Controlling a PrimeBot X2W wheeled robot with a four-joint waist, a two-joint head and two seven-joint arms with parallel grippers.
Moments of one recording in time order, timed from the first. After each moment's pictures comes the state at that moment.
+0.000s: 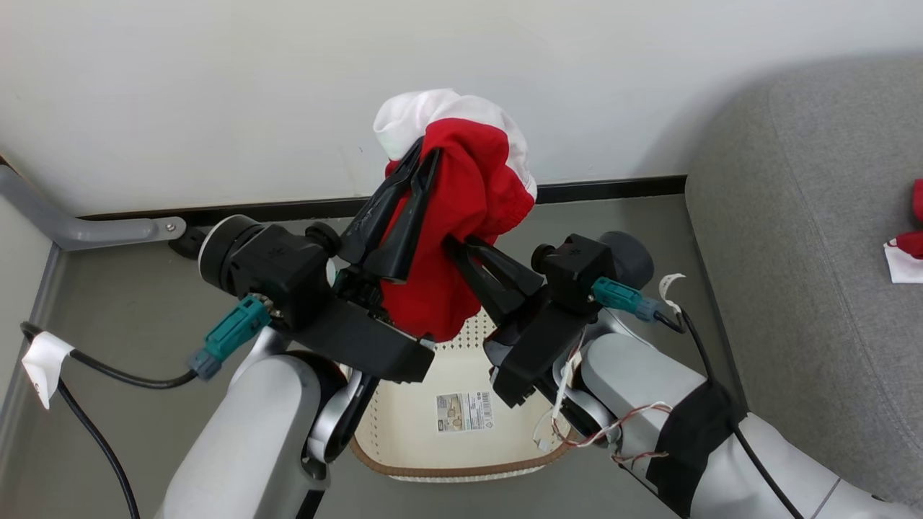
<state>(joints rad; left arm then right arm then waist) -0.51 0.14 -0.46 -0.01 -0.43 -0.07 -0.05 -0.77 -0.07 0.94 0.50 0.57 0.00 -0.23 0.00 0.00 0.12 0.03</state>
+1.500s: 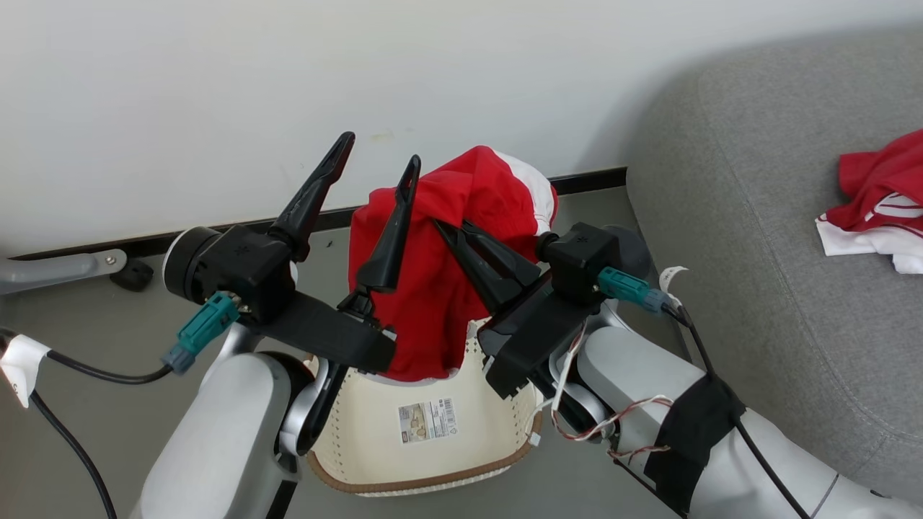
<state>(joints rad) -0.50 0.18 -0.42 0.07 -0.43 -0.06 -0.09 -0.78 -0.07 0.95 0.46 0.63 -0.03 -0.25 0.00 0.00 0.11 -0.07</state>
